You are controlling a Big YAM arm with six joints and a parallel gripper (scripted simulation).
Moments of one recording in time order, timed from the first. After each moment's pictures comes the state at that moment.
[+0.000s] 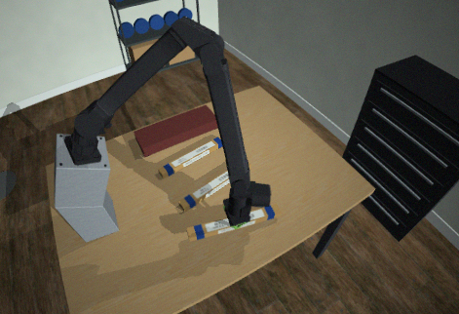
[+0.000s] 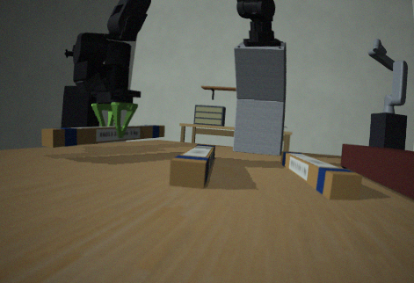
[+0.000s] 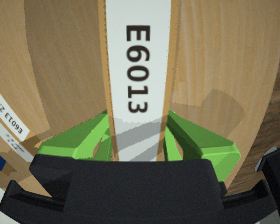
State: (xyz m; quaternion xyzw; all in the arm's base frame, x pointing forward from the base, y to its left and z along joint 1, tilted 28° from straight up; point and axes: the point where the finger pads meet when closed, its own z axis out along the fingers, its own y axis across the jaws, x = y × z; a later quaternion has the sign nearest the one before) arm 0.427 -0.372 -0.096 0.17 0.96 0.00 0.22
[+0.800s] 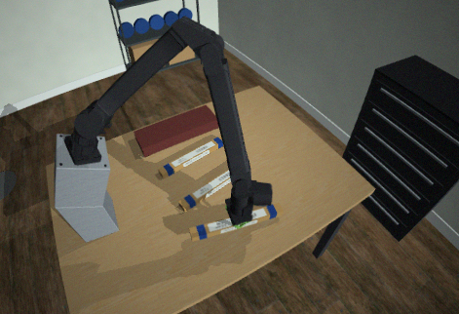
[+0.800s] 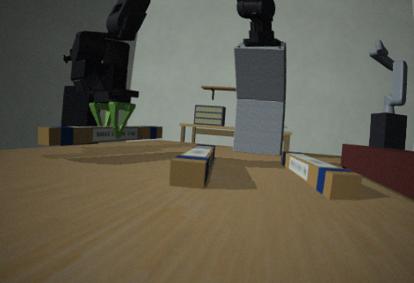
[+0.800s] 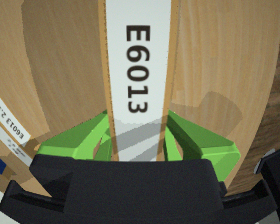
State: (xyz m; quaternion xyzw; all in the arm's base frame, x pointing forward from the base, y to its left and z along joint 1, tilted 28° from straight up) arm 0.434 -0.375 -0.092 0.17 0.96 -0.01 0.23
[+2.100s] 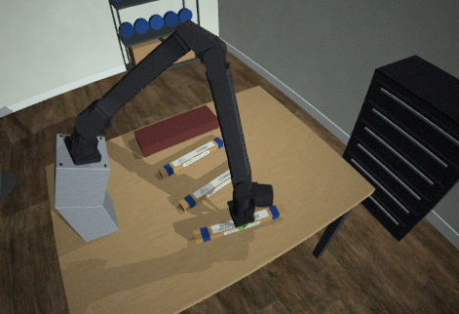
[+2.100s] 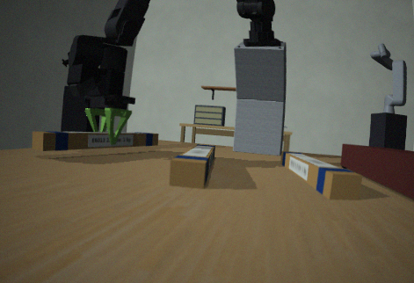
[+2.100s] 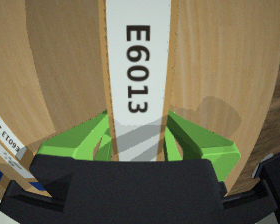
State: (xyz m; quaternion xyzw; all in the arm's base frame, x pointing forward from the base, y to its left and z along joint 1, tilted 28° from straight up) arm 0.448 -0.383 -0.099 0.17 0.96 -0.02 0.24
